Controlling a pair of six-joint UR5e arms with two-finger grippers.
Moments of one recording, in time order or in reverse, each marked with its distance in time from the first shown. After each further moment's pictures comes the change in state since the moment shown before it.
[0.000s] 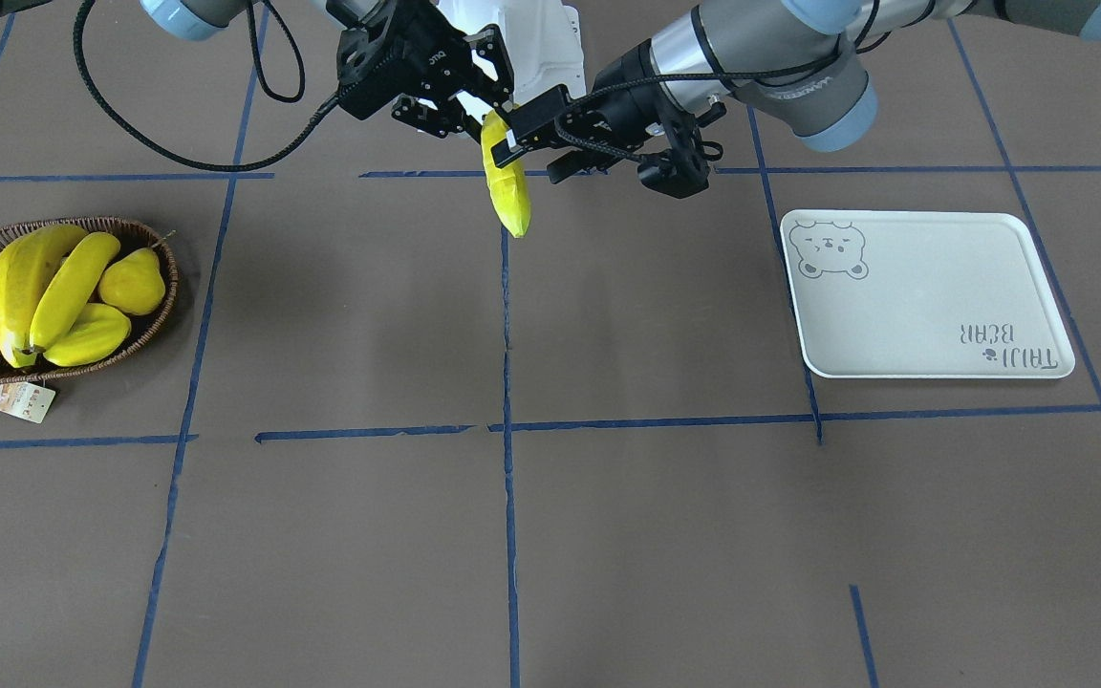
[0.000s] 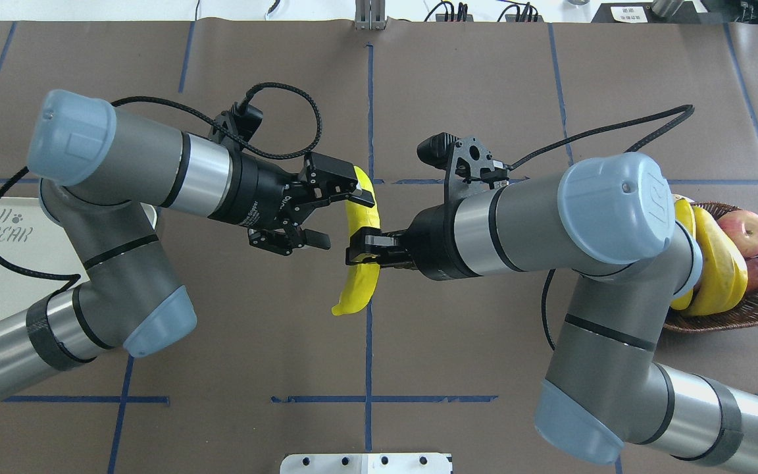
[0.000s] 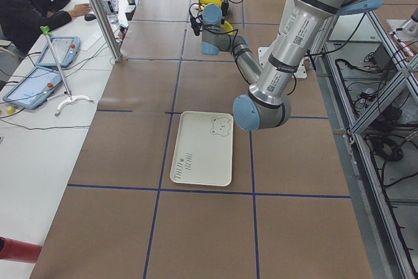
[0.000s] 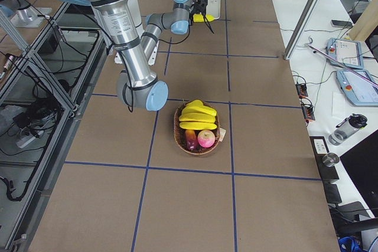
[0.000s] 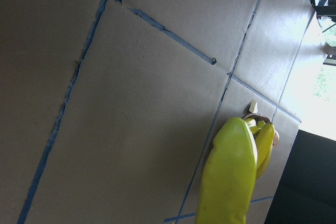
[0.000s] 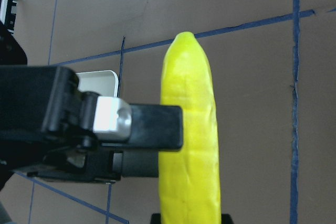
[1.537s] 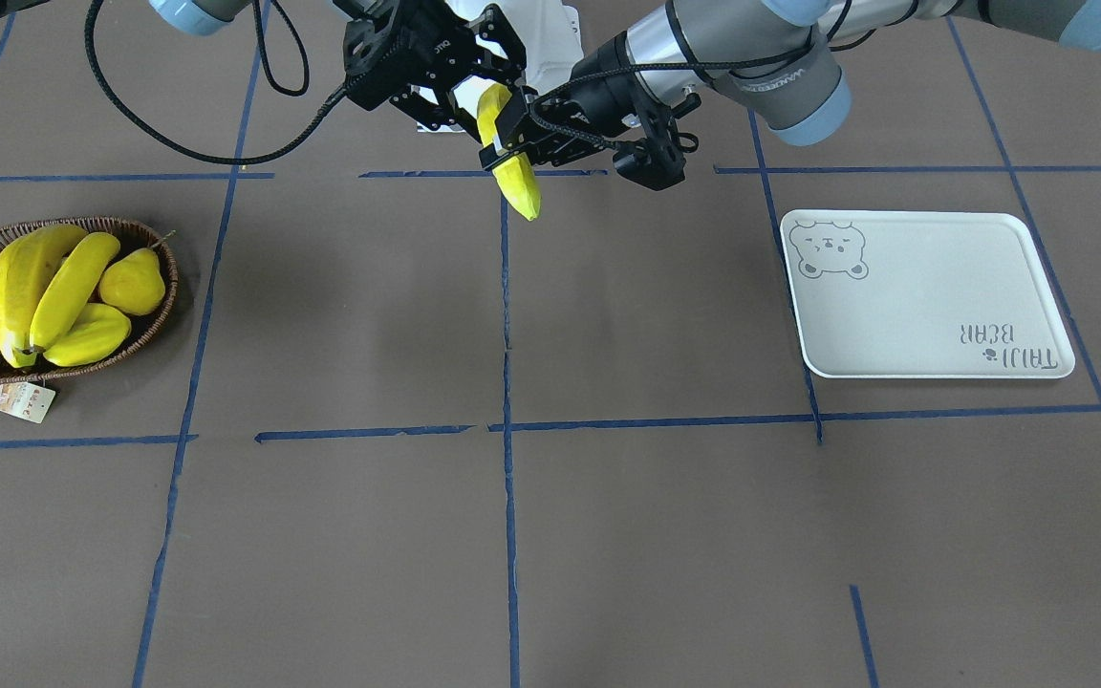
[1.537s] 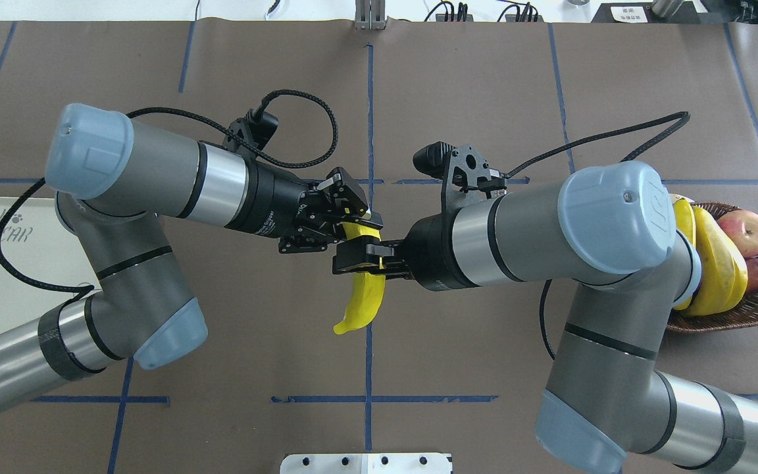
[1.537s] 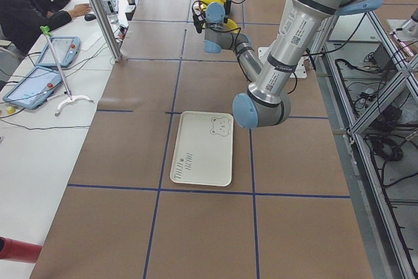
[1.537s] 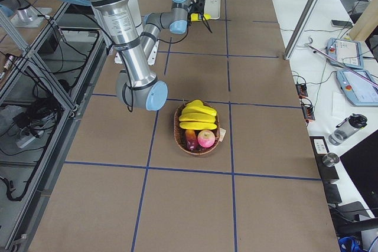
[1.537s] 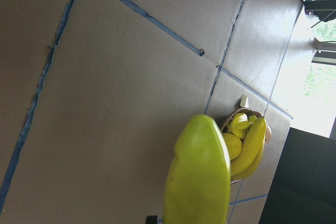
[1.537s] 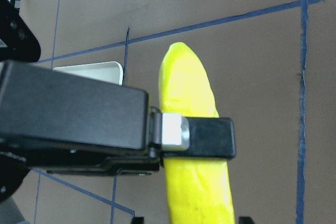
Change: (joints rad) left arm 0.018 -0.008 -0.002 0.004 0.021 0.015; right arm -0.011 -0.003 0.015 0.003 0.008 0.006
